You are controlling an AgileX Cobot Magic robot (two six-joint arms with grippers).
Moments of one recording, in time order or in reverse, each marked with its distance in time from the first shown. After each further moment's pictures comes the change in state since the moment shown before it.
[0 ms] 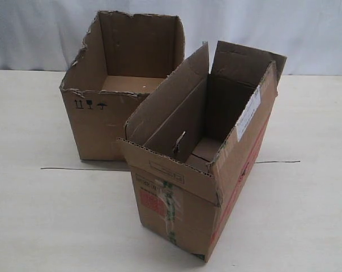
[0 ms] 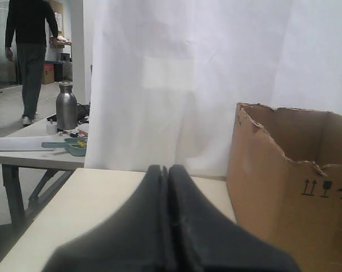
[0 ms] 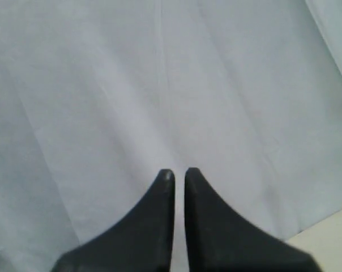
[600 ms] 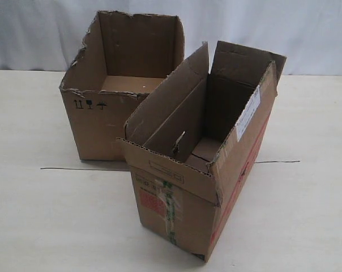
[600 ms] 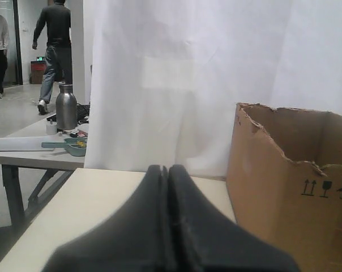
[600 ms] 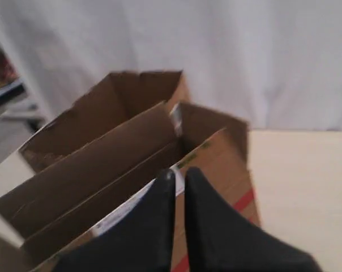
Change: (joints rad) left arm 0.000 0.000 0.000 0.000 0.000 0.000; right arm 0.119 0.552 -0.616 0.066 0.718 -0.404
